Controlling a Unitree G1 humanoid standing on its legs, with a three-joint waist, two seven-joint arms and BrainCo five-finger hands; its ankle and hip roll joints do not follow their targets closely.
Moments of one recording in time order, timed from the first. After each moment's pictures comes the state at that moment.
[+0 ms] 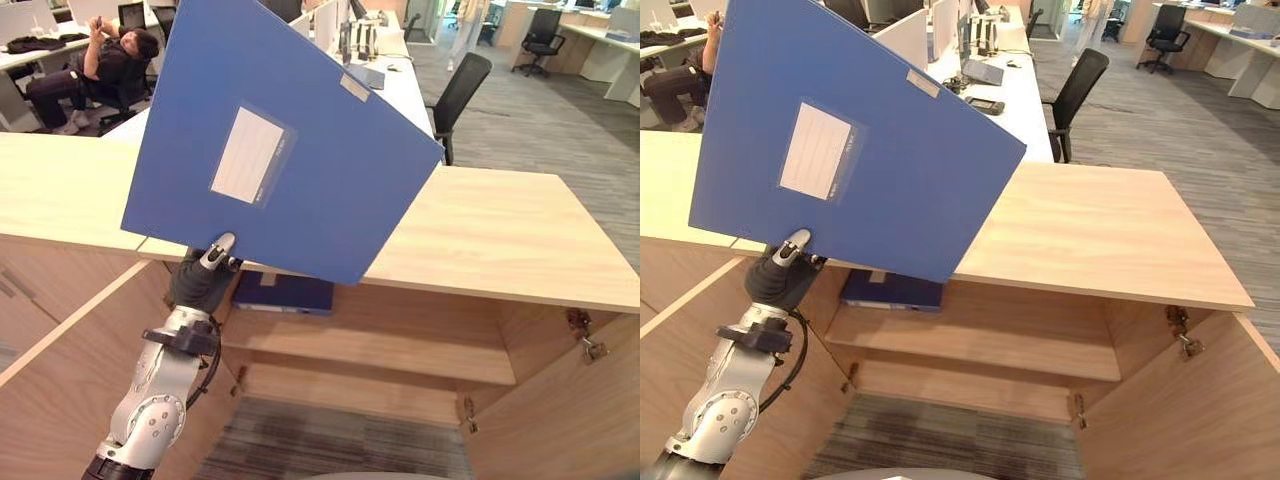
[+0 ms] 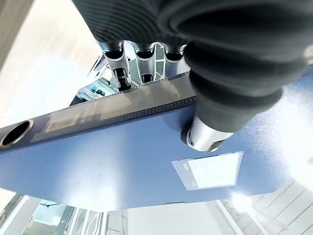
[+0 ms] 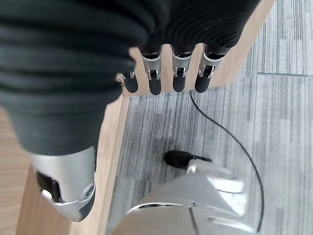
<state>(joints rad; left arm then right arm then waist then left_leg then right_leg) 0.08 0.56 -0.14 -0.33 -1.18 -0.16 -0.11 0.04 -0.26 0.13 1.35 0.14 0.01 -0.06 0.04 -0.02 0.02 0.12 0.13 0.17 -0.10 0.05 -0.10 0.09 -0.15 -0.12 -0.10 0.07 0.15</state>
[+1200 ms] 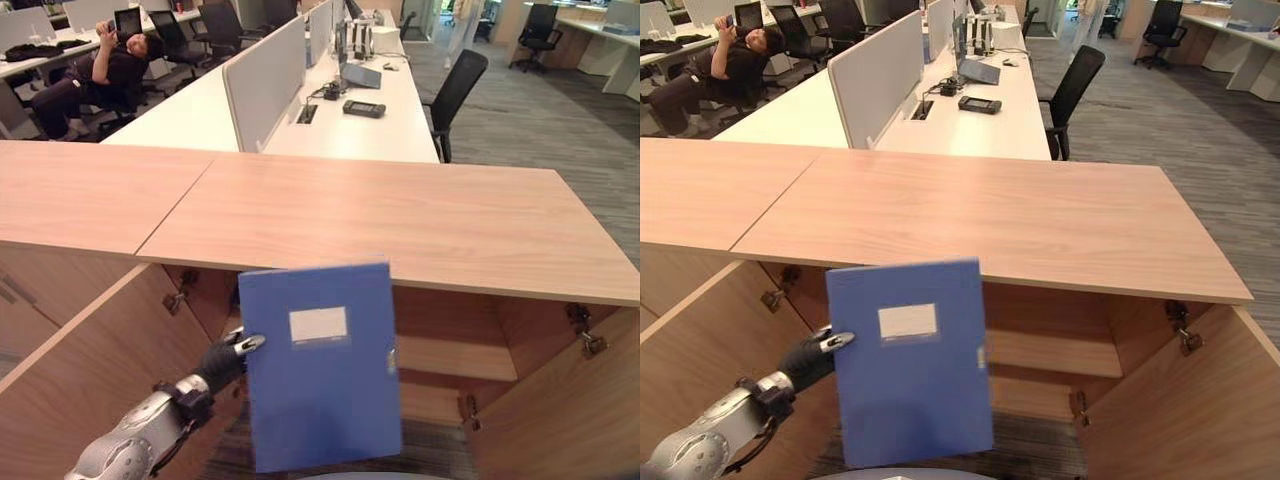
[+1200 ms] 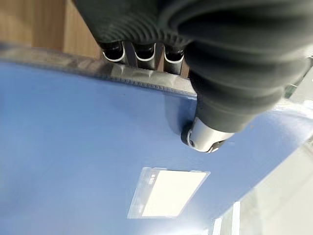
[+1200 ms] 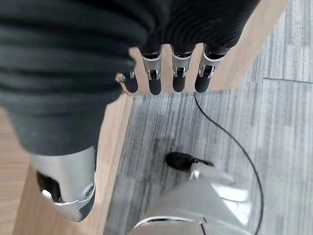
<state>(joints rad) 0.25 0.85 -0.35 -0.11 -1.06 0.05 -0.20 -0.01 -0.30 0.15 1.38 0.16 0.01 -0.04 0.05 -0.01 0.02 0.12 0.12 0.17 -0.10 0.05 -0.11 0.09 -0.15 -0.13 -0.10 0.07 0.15</state>
